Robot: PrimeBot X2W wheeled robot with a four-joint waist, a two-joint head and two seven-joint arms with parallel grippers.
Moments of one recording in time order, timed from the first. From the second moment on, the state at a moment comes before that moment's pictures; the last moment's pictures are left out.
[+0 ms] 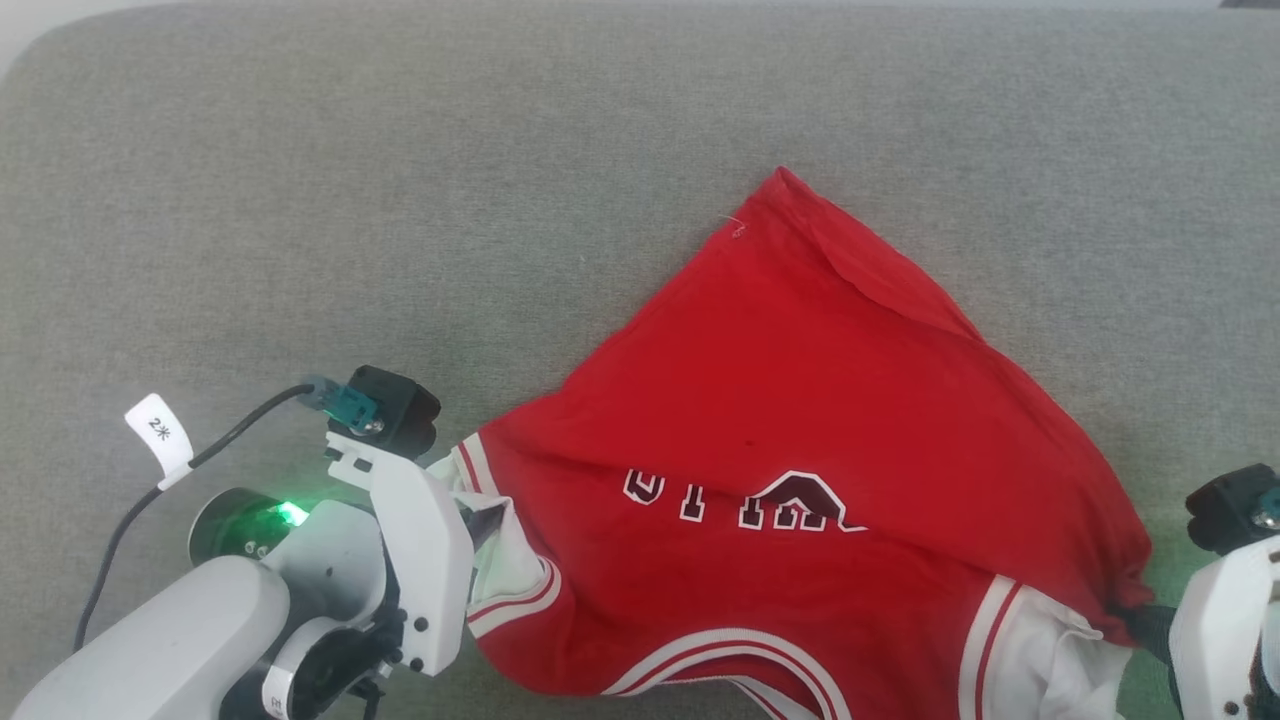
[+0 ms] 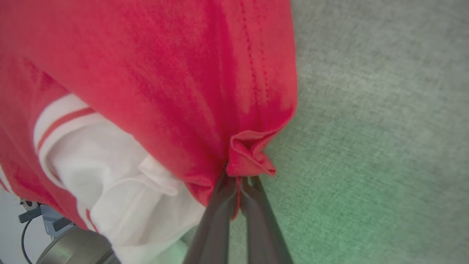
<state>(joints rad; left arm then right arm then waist) -0.49 0.74 -0.76 -0.21 -1.01 0.31 0.63 0.04 -0.62 0.09 -0.11 0.71 0.13 0.85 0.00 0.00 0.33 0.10</state>
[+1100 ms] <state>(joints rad) -0.59 0.58 -0.84 -0.16 -0.98 0.24 0.62 -0.90 -0.53 0.59 0.38 0.59 0.13 0.70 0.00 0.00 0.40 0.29</state>
